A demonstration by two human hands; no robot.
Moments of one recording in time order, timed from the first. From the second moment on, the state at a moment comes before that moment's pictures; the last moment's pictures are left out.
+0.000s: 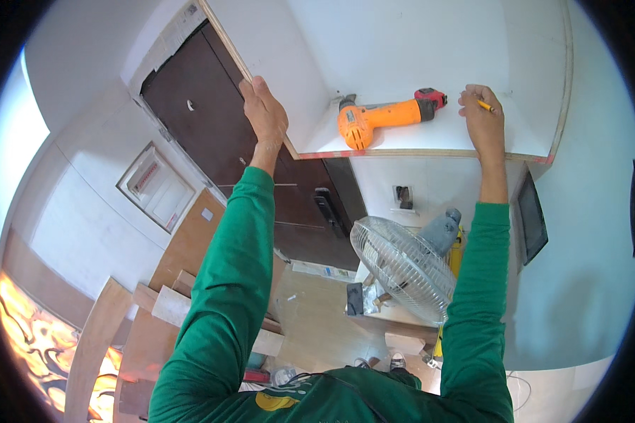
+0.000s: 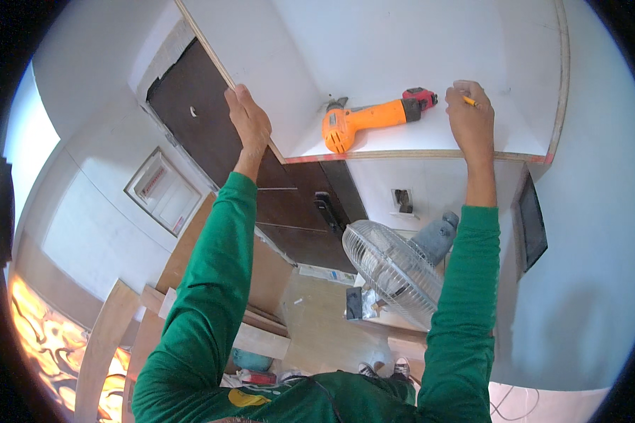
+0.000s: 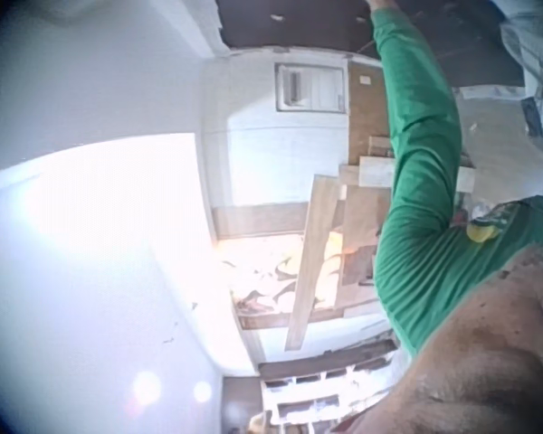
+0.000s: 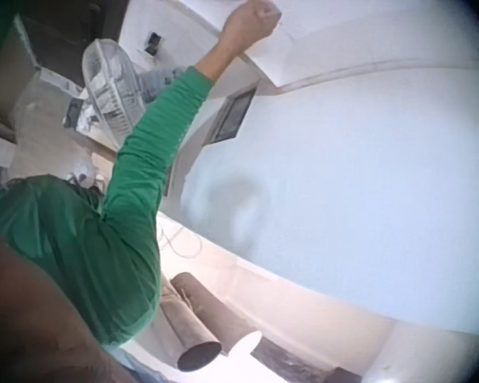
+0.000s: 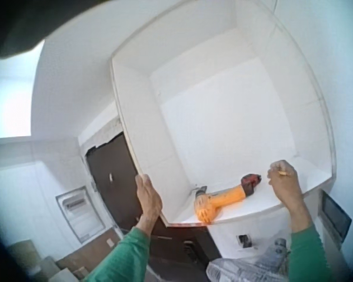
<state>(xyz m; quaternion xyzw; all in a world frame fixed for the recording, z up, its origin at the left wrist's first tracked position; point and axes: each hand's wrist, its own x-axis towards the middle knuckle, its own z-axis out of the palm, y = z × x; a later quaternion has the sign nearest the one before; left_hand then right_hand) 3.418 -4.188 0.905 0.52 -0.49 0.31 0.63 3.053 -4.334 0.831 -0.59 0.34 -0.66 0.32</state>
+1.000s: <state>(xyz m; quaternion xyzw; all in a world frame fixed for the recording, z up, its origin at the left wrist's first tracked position) 3.419 -4.184 0.899 0.55 -0.49 0.27 0.62 3.053 -4.325 0.834 -0.60 0.39 -0.61 0.35</state>
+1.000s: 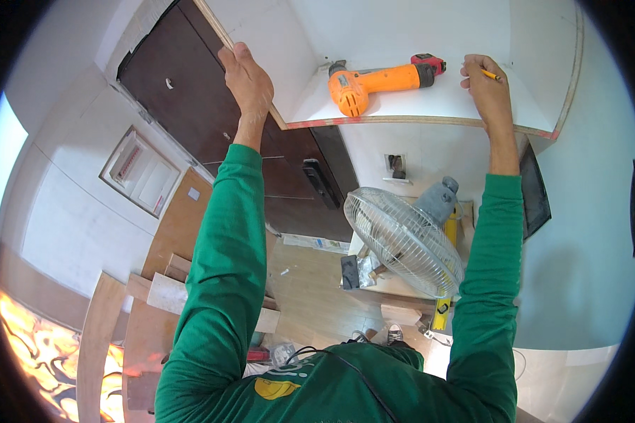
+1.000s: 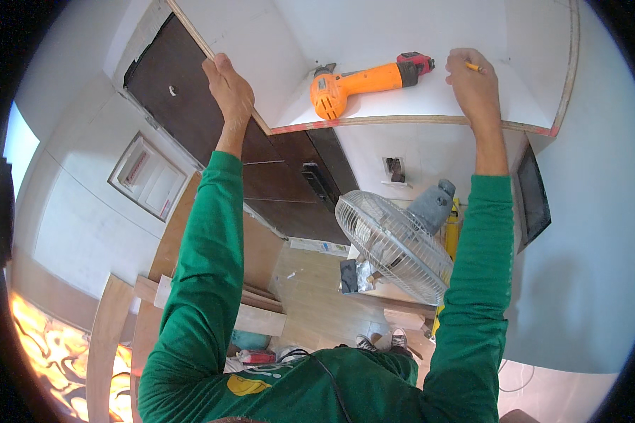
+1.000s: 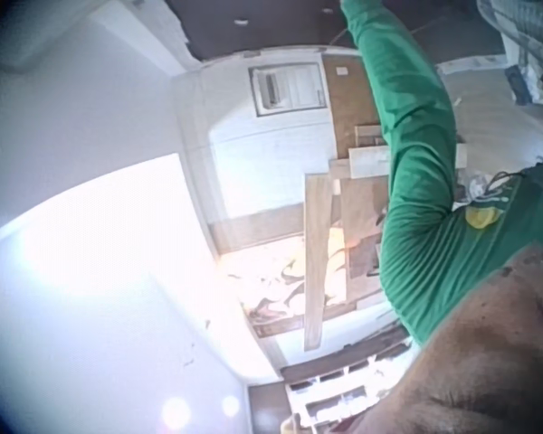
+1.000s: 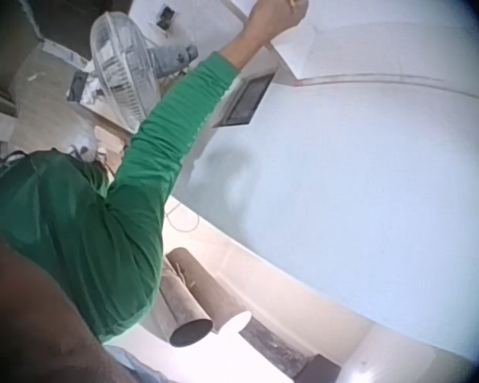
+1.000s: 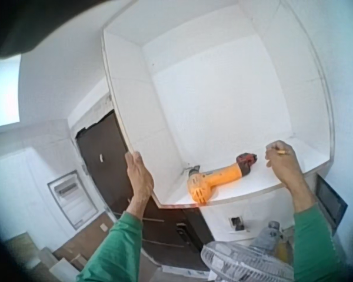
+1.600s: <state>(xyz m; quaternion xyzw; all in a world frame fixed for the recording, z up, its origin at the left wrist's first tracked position) 3.432 -4.186 0.900 0.55 -0.48 0.31 0.60 3.281 -4.198 0.906 -0.38 -0.09 -0.75 0.53</state>
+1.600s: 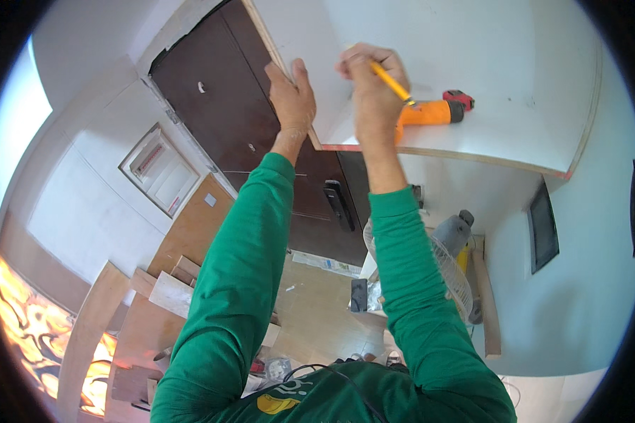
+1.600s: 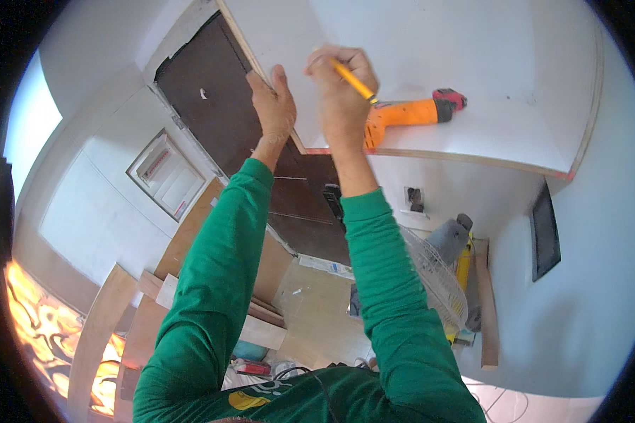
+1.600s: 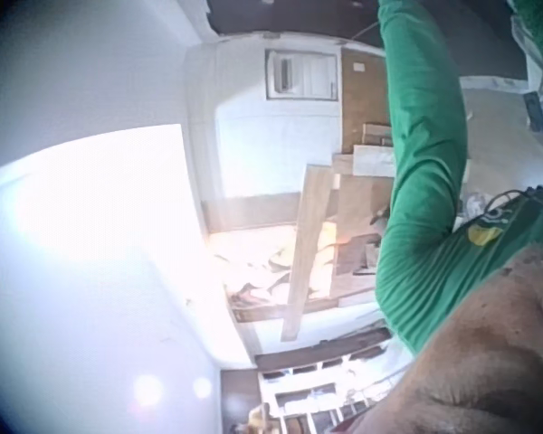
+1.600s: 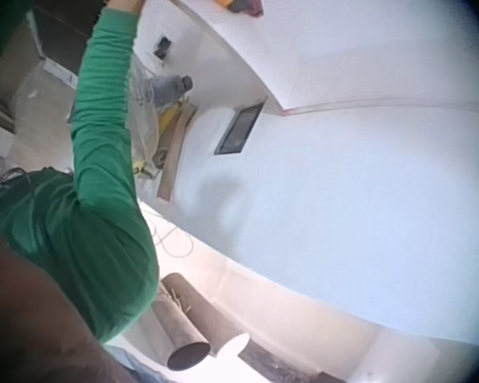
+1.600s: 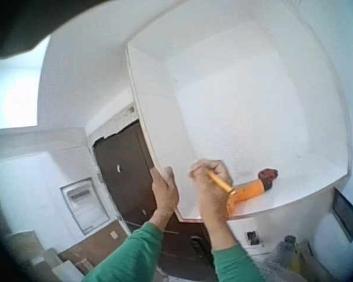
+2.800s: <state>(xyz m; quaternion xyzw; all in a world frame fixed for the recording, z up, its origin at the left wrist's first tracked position) 3.433 -4.190 0.895 0.54 -0.47 0.20 0.67 3.371 -4.208 0.913 -0.48 -0.02 -0.70 0.52</state>
